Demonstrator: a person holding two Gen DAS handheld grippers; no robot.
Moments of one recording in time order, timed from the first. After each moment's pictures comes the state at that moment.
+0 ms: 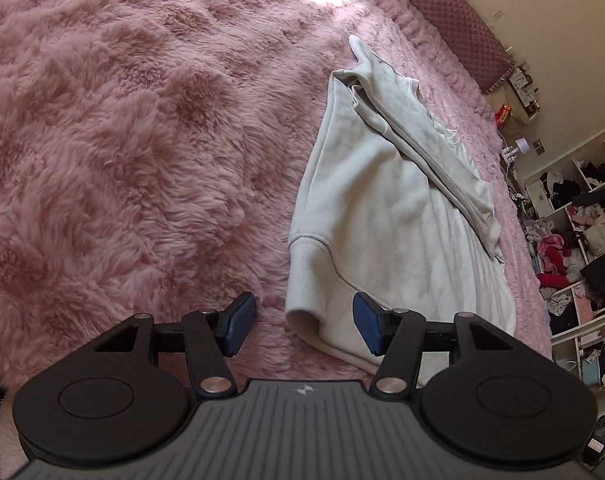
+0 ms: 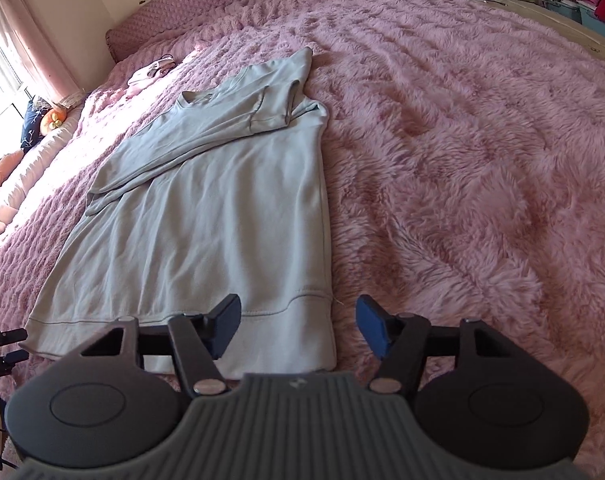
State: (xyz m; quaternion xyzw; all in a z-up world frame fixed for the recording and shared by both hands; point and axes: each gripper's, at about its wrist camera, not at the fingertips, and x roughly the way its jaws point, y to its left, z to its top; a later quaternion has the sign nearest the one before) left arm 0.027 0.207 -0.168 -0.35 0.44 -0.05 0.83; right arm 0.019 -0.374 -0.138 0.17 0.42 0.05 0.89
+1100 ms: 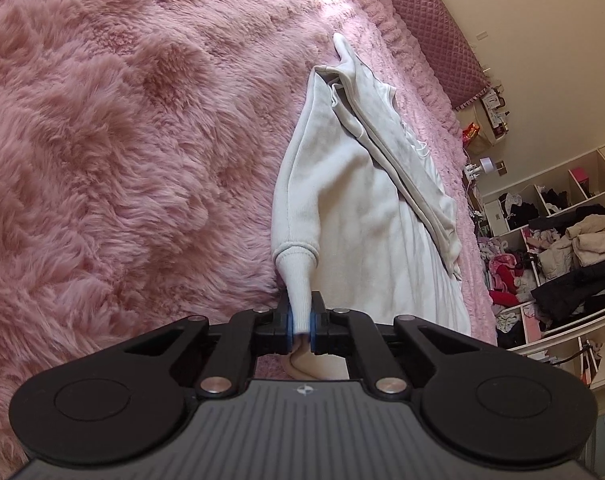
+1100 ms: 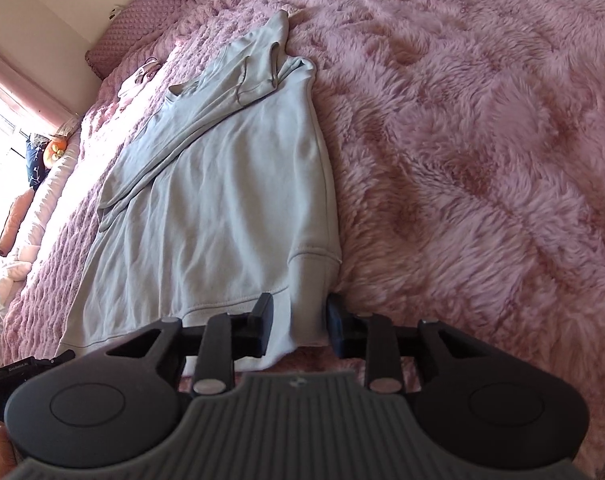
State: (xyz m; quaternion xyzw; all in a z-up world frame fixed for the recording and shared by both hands) left arm 0.042 0.202 -0.189 -0.42 0.42 -0.09 0.80; right arm 0.030 -0.378 -0.166 0.28 0.46 0.06 0.84
